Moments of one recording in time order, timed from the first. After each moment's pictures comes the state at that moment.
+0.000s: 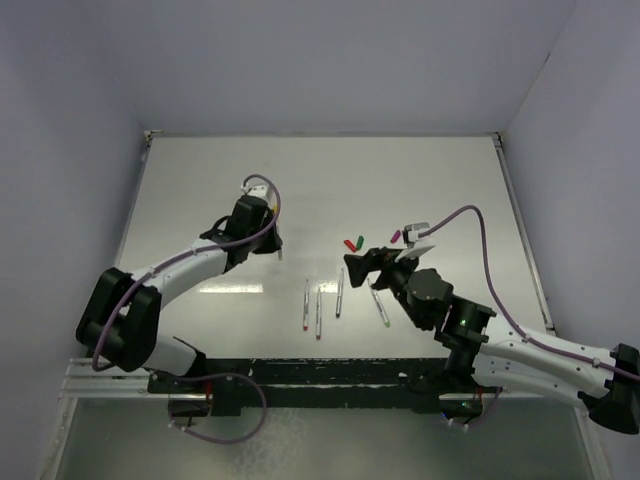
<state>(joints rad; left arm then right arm) -0.49 1.39 0.78 -0.10 -0.05 -0.51 1.09 0.75 0.52 0.07 0.64 0.50</state>
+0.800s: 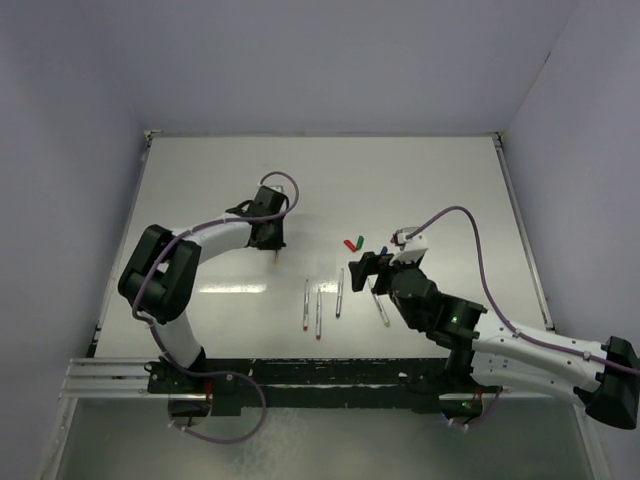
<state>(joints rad) -0.47 1.76 1.04 -0.30 -0.12 -0.45 1.09 0.81 0.52 -0.08 0.71 0.54</state>
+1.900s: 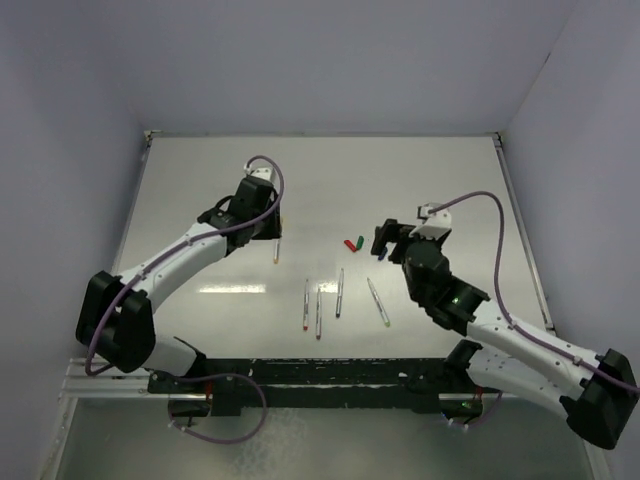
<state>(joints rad) -0.50 1.46 1.06 -0.40 -0.15 -0.45 0.88 0.87 0.57 0.03 0.78 0.42</state>
